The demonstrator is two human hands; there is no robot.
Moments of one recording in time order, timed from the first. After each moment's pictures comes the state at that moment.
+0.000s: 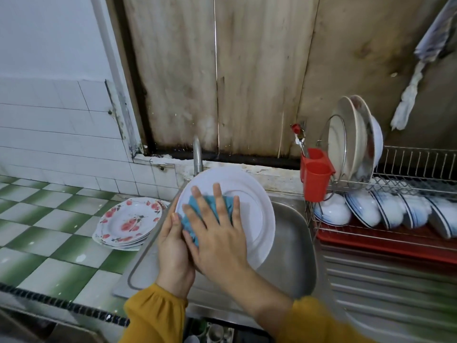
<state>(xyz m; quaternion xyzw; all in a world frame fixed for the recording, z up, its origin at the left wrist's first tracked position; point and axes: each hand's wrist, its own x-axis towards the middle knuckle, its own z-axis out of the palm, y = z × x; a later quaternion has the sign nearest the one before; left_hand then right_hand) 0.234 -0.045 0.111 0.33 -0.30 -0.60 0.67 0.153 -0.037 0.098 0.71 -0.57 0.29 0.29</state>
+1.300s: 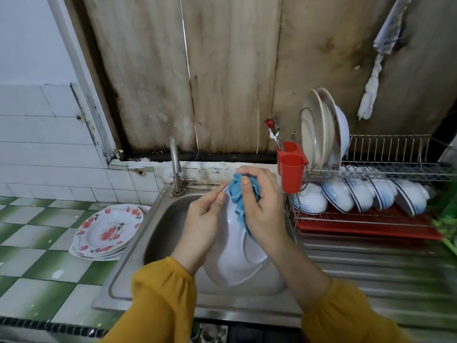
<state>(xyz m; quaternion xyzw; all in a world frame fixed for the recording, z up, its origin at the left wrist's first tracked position) 0.180 -0.036 0.155 0.33 -0.60 -0.54 0.48 0.055 -0.027 0.144 0.58 -0.50 0.65 0.03</state>
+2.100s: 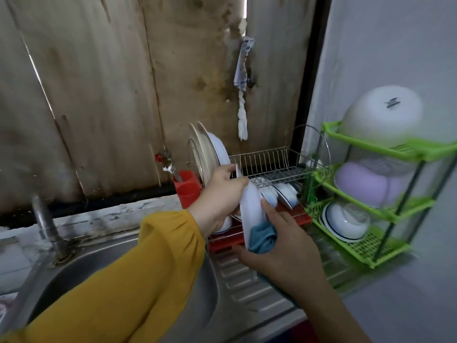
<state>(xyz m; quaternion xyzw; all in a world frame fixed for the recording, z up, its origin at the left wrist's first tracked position) -0.004 0.009 0.251 0.25 -0.70 -0.62 0.26 -0.042 0.146 0.184 0.42 -0.83 0.36 0.04</state>
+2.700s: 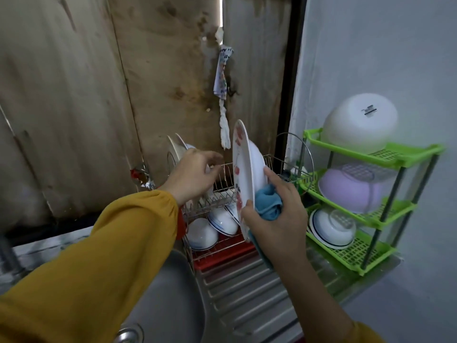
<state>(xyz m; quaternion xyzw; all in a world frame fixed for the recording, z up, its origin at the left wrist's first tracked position) -0.059 -0.085 0.266 0.12 -0.93 -0.15 0.31 -0.088 0.107 0.202 0.33 -0.66 0.64 0.20</state>
